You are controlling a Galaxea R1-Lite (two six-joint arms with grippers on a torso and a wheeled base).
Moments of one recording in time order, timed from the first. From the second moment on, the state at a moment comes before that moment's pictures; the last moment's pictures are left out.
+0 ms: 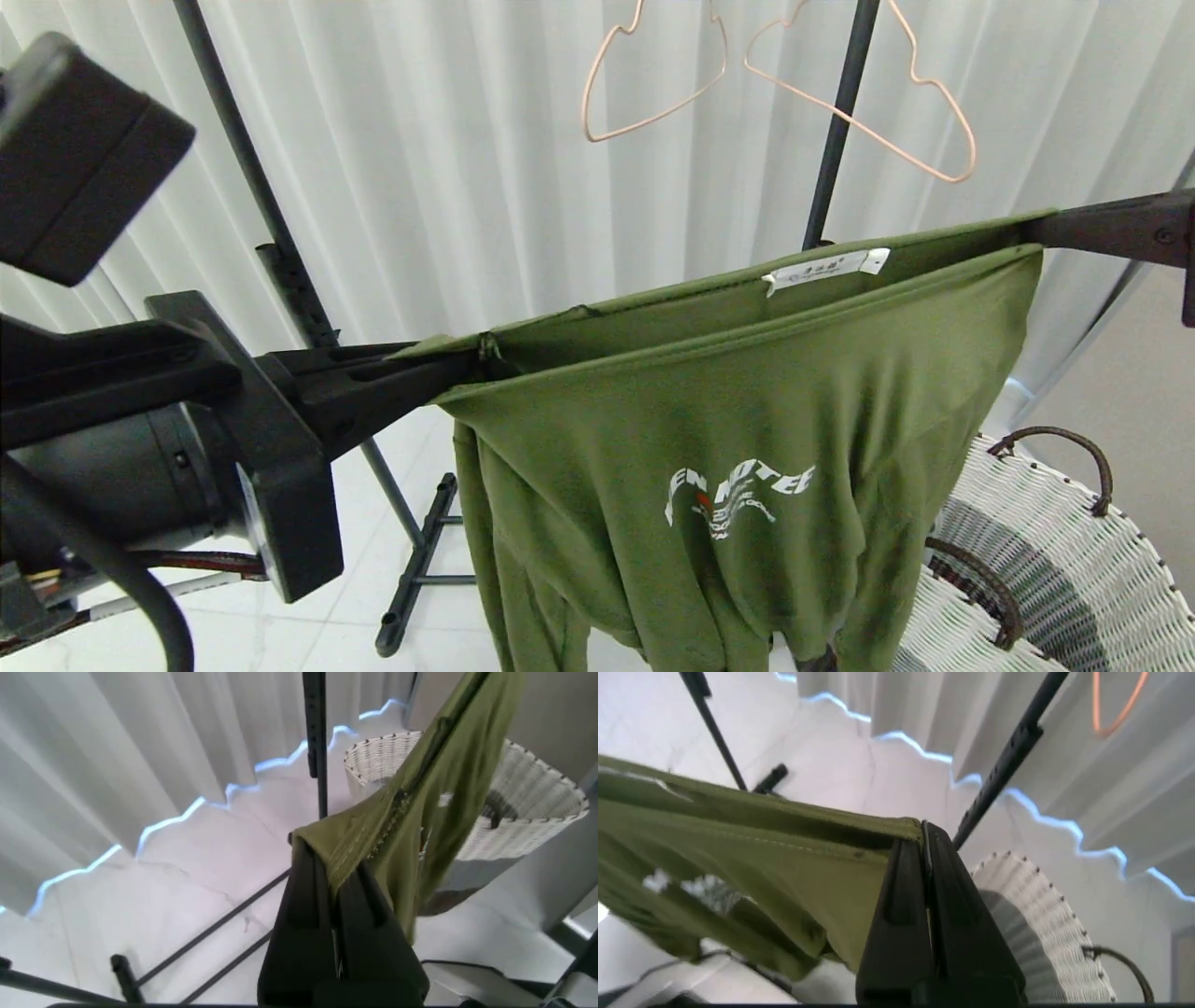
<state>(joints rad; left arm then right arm) -0.90 1.16 -0.91 -0.06 0.21 0.16 0.70 1.24 -1.40 0.41 -0.17 -0.07</state>
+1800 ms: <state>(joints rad) -0.87 1.32 -1.26 0.05 0.45 0.15 0.68 1.06 -1.22 0.36 -0.18 -0.13</state>
